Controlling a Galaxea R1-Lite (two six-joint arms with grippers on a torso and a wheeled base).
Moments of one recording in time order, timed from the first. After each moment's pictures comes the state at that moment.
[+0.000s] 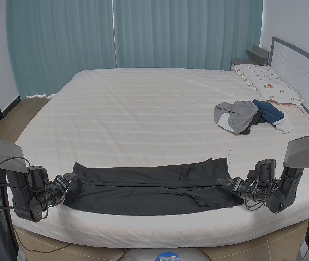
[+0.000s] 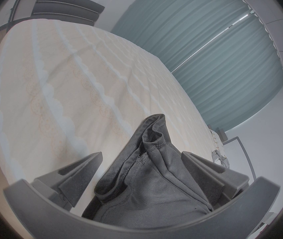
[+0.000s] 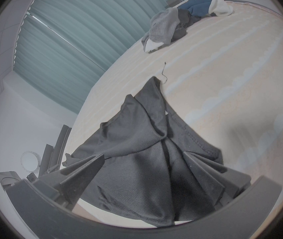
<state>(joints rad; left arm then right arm) 0.11 2.38 -0.40 -1.45 -0.17 -0.82 0.17 2.34 -0.53 -1.22 0.24 0.66</state>
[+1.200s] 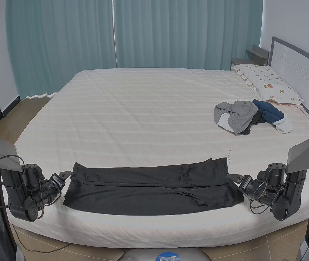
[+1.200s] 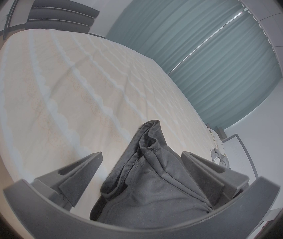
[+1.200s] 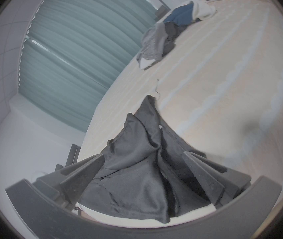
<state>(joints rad) 0.14 2.33 -0.36 -1.46 -0.19 -0.77 0.12 2.38 -0.38 -1.55 0.24 0.81</state>
